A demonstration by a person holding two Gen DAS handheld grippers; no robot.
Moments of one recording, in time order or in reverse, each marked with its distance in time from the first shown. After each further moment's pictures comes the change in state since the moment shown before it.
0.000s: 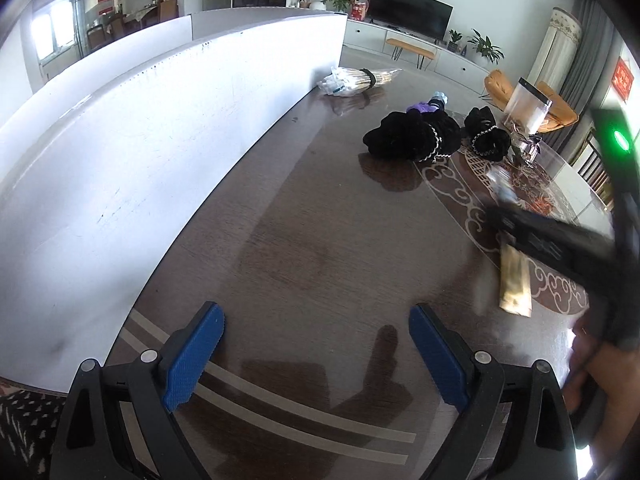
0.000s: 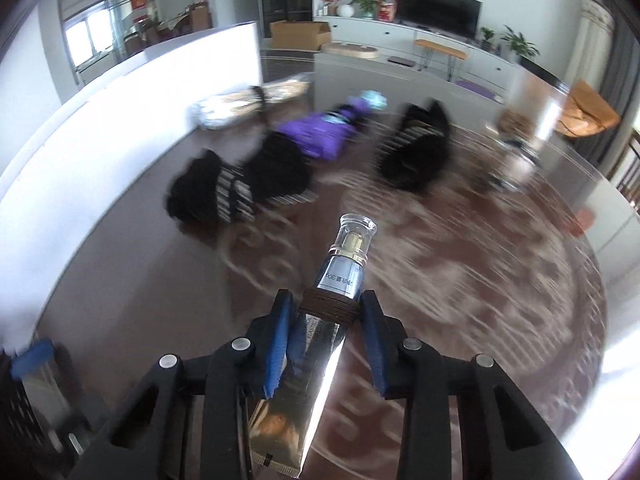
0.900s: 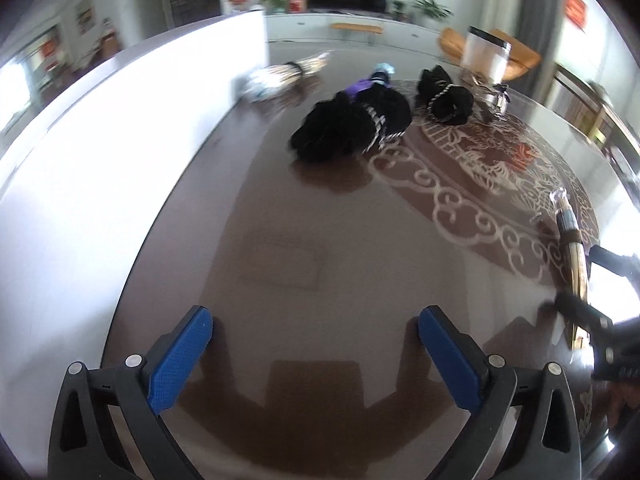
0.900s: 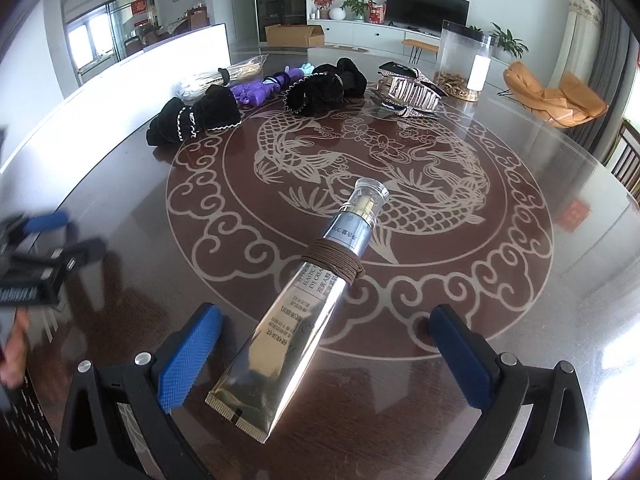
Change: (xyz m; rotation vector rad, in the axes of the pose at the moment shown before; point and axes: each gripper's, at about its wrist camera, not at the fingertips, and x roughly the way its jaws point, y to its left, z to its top) left arm 0.032 -0.046 0.028 0.262 0.026 -0.030; right arm -0.039 -0.069 -0.070 -0.007 -0.015 0.007
